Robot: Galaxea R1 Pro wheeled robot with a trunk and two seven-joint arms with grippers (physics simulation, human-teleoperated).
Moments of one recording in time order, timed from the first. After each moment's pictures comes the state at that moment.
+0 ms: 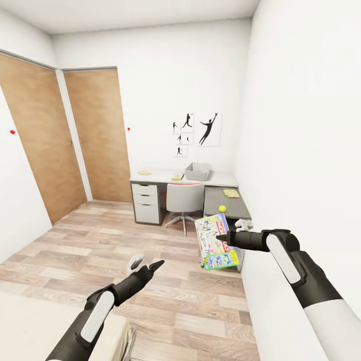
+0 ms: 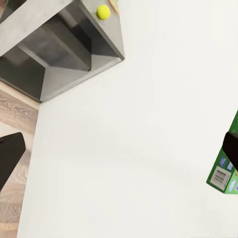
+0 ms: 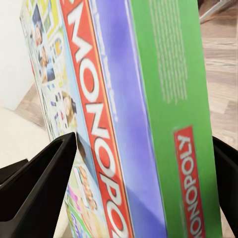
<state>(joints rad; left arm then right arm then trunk) -0.40 0.00 -0.06 -0.98 0.84 0.52 -0.36 -0.67 -0.23 0.17 -1.24 -0.62 0.98 0.26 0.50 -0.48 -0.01</state>
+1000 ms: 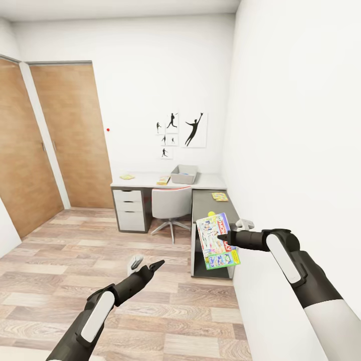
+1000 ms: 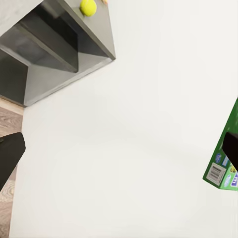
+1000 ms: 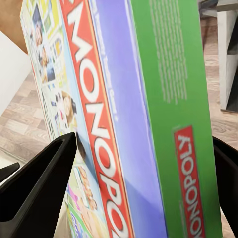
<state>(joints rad) -0.40 0.00 -0.07 -0.98 0.85 0.52 -0.36 -0.67 -0.23 0.17 -1.25 -0.63 0.98 0.22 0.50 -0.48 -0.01</state>
